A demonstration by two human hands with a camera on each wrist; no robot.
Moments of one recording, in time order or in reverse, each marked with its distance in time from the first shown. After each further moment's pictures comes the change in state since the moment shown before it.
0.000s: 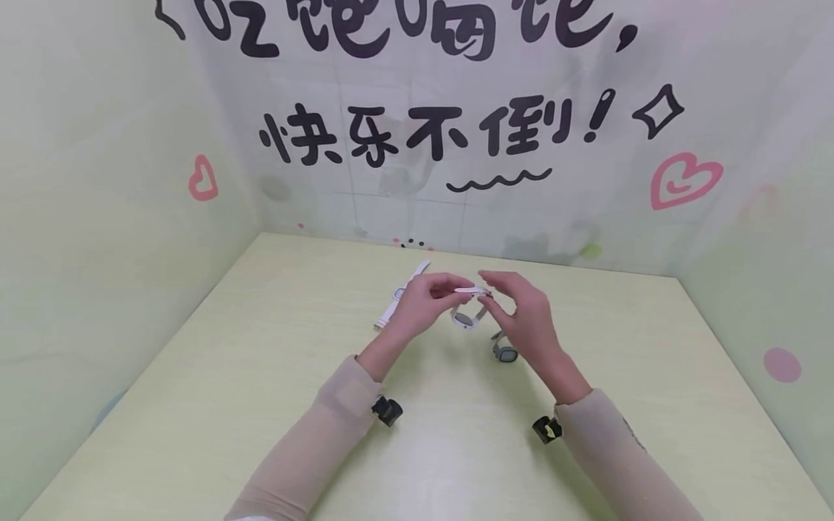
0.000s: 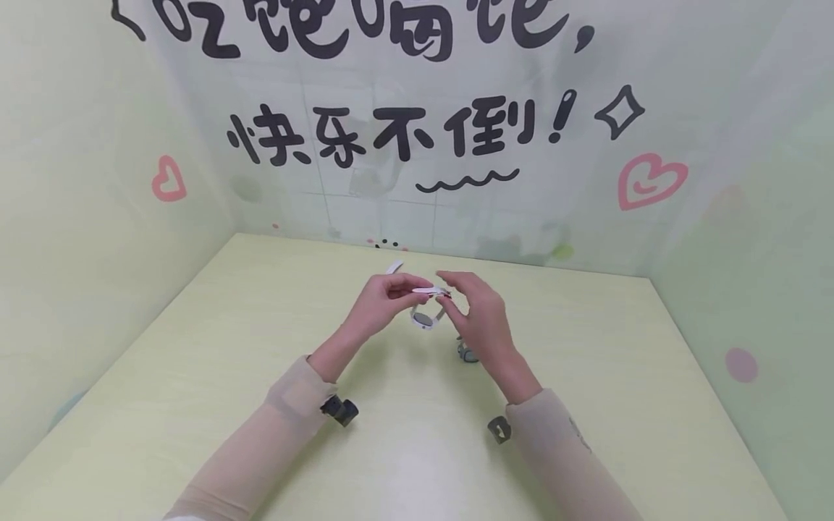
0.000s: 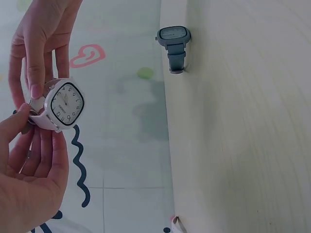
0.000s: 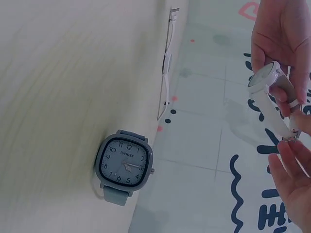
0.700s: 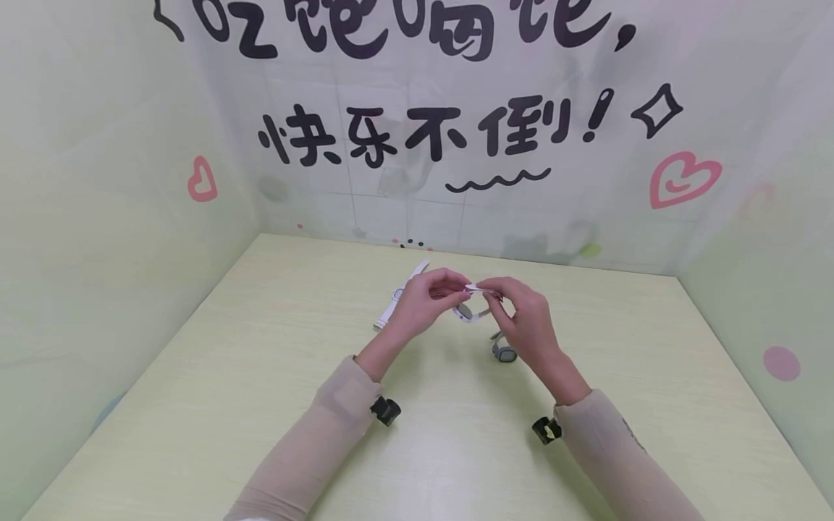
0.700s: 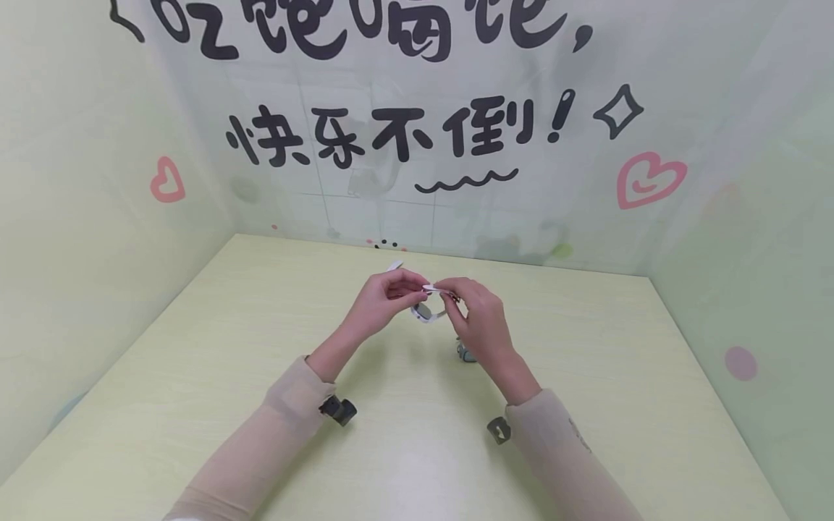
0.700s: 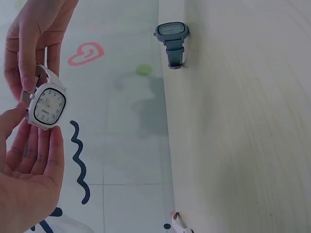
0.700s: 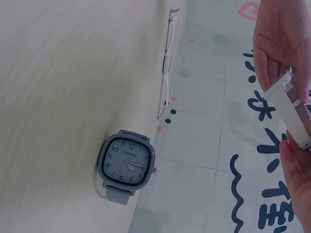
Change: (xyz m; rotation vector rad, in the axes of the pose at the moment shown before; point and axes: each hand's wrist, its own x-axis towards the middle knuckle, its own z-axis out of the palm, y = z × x) left_hand -0.001 0.001 -0.003 -0.001 -0.018 0.052; right_hand -0.001 0.000 -0.002 0.002 0.006 -0.093
